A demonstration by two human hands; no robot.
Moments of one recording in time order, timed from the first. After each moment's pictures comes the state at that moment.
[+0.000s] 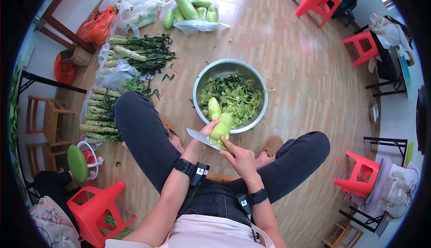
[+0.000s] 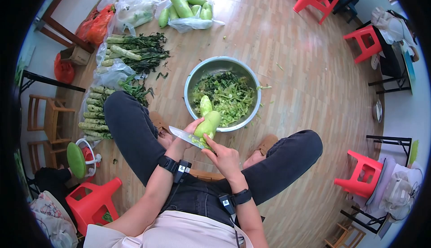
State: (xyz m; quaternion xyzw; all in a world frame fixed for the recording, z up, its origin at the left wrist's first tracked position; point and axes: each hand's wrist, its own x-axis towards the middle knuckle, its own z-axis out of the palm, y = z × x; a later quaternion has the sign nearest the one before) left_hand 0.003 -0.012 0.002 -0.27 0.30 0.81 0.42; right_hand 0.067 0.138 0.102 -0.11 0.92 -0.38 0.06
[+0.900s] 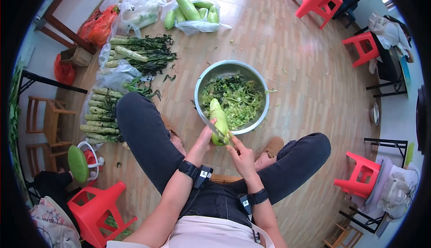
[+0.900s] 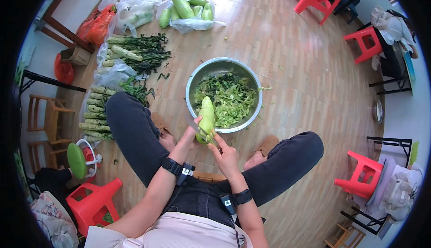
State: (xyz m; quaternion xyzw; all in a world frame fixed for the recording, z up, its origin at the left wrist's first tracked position) left_hand 0.007 -0.008 0.005 -0.32 0.37 0.80 0.33; right_hand 0.066 0.134 0.088 0.06 0.83 -0.54 0.12
